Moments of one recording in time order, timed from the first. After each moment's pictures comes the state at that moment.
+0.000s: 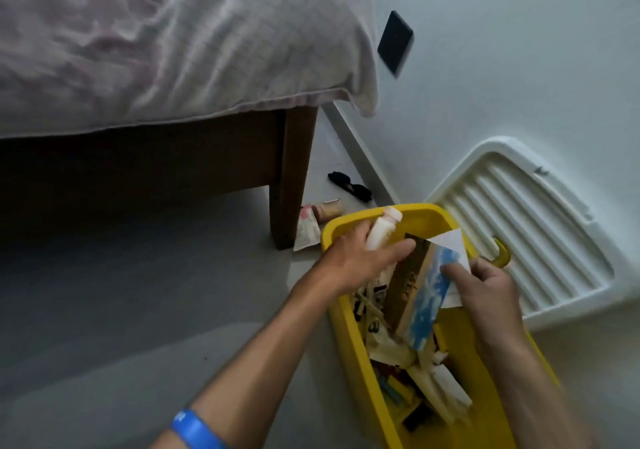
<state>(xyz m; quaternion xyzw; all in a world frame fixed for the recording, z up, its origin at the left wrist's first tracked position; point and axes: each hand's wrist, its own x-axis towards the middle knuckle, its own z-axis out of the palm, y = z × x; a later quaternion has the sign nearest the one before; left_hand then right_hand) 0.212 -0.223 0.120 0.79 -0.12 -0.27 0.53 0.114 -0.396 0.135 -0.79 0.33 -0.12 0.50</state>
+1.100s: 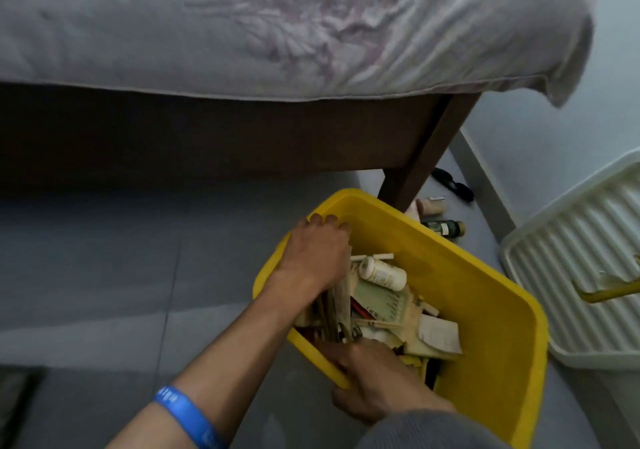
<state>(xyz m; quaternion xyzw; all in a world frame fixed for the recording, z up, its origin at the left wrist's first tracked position) 0.180 -0.011 0.105 0.99 -0.15 -0.01 0.03 0.068 -0.141 0.094 -0.88 -0.26 0.30 0.25</state>
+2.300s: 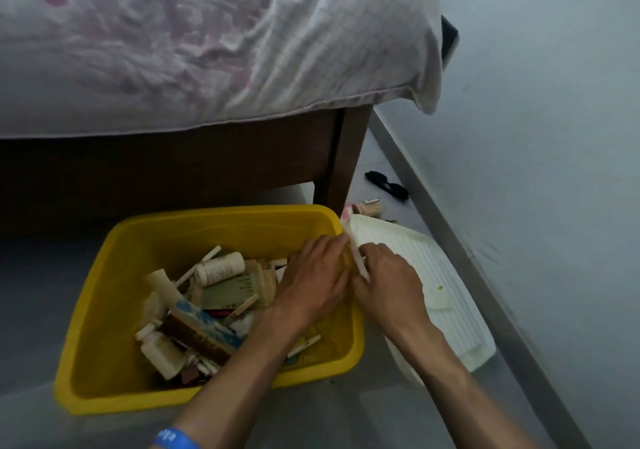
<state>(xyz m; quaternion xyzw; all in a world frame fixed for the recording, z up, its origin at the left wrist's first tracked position) 0.184 -0.108 0.072 0.94 -0.20 -0.05 0.28 0.143 -0.242 0.111 -0.98 0.05 -0.03 0.19</state>
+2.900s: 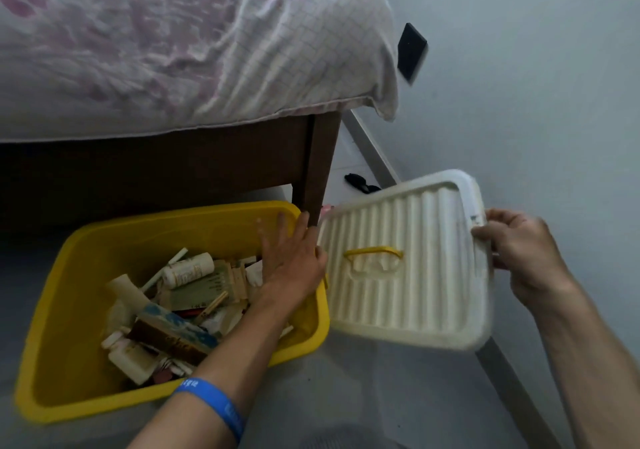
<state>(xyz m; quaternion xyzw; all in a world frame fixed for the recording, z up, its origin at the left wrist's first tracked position) 0.210 -0.134 0.075 0.99 -0.11 -0.04 0.10 0.144 -0.409 0.190 -0.80 0.28 -0.12 0.52</state>
